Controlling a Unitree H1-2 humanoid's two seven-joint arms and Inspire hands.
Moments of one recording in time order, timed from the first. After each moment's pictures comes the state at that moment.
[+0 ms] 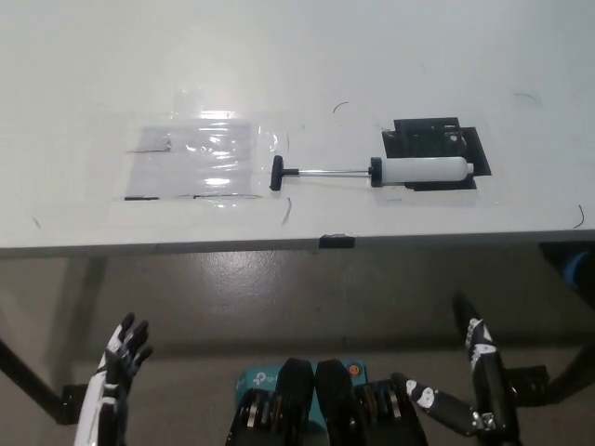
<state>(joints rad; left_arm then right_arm) 0.15 0.08 0.03 -0.03 -0.01 -0.24 -0.04 0.05 0.01 0.10 0.15 -0.16 -0.39 -0.13</state>
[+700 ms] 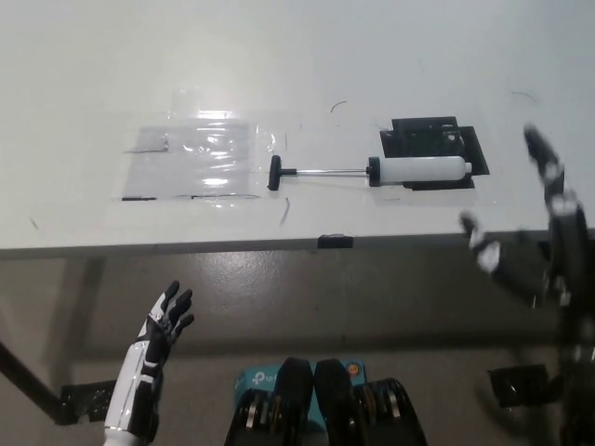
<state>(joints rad) 0.10 0.08 -0.05 -0.08 0.01 -0.23 -0.06 -0.28 -0.21 0.05 -0.13 -0.20 -0.24 -0.09</state>
